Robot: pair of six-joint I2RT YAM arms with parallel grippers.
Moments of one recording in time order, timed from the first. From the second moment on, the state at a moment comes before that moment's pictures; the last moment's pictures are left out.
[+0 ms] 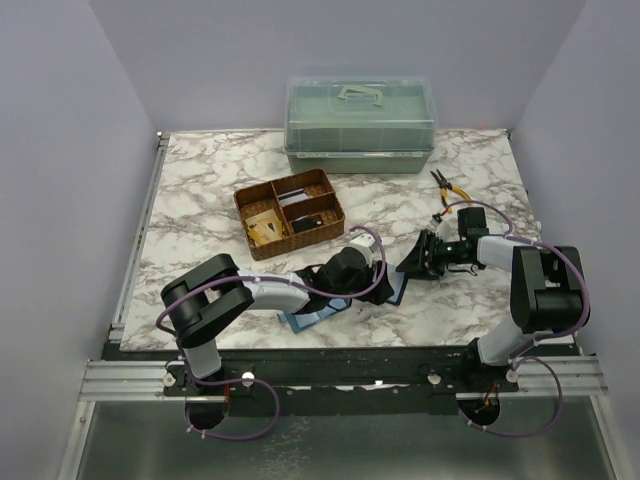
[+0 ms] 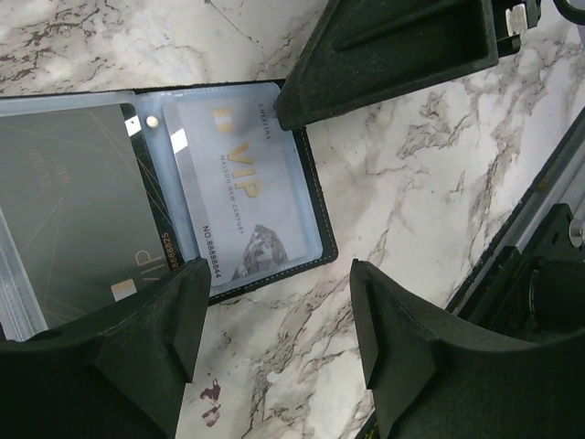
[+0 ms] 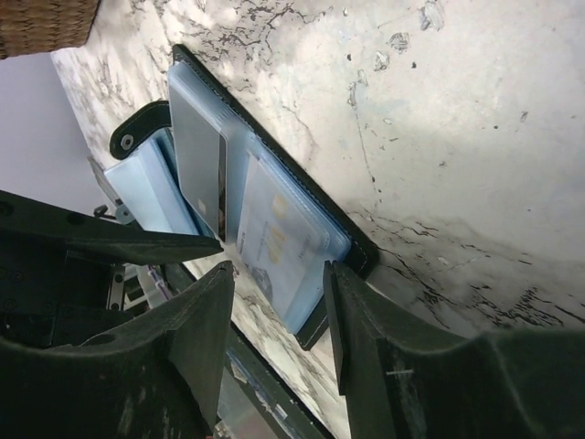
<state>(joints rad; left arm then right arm) -1.05 1.73 0.81 0.40 0.00 -0.64 -0.01 1.62 0.69 -0.25 -0.85 0.31</state>
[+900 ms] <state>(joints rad) -1.05 1.81 0.86 0.41 -0.02 -0.64 -0.01 1.61 0.69 -0.25 -0.88 0.32</state>
